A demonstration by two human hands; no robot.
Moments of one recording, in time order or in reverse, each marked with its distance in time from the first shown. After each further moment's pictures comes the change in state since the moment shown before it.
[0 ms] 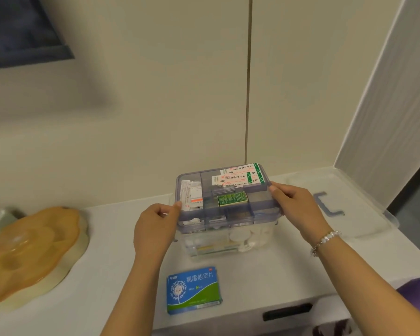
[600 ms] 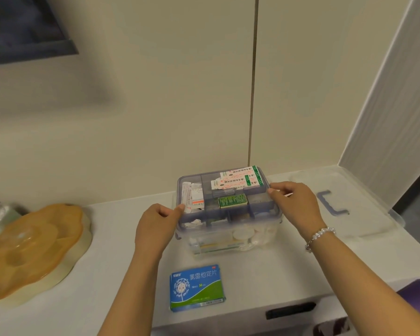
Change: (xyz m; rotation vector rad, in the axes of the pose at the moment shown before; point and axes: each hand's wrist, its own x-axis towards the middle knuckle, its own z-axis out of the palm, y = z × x) left_hand 0.010 -0.012 -0.002 -0.020 -0.082 -0.061; right_hand 0.008 0.004 0.012 -0.117 0.113 0.008
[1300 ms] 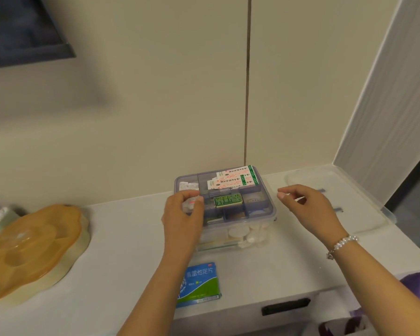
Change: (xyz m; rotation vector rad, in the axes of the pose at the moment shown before) left_hand -0.041 0.040 0.032 -0.186 0.068 0.280; right_hand -0.014 0.014 -0.040 -0.073 -0.060 -0.088
